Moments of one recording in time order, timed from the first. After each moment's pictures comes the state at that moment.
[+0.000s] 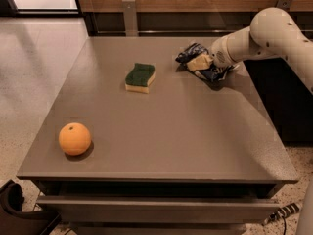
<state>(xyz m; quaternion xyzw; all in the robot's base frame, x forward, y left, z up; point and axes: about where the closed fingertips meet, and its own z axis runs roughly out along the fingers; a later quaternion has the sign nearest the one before) 0.748 -0.155 0.823 -0.38 0.82 0.15 0.41</state>
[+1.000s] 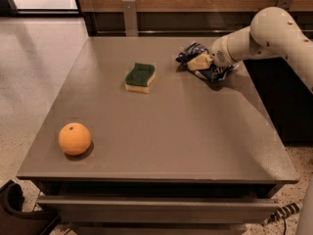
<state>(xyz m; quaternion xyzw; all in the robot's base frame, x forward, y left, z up) 0.748 -0.155 0.825 -0.38 0.82 0.15 0.41</state>
